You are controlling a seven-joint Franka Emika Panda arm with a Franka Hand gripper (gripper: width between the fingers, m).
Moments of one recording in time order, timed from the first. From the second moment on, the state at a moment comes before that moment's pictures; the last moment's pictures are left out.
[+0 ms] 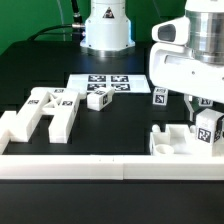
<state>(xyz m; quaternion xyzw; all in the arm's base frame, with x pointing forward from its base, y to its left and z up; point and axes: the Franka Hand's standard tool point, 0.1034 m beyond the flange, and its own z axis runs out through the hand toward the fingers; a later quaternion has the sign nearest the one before) 0.685 0.108 0.075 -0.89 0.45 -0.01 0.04</state>
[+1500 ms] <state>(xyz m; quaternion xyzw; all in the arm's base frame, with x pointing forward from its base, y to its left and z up) 0.683 0.115 0.074 -0.97 0.23 -0.02 0.03</state>
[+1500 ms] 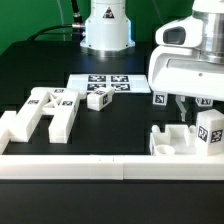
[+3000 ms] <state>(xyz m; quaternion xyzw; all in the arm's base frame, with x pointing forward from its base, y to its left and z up) 0.683 0.104 0.071 -1.00 0.00 -0.02 0.01</state>
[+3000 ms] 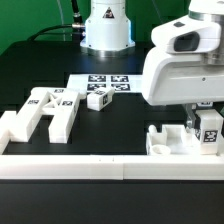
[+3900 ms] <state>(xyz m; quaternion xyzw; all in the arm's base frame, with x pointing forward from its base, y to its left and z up) 0.683 0.107 0.069 -0.90 0.43 -0.01 0.03</state>
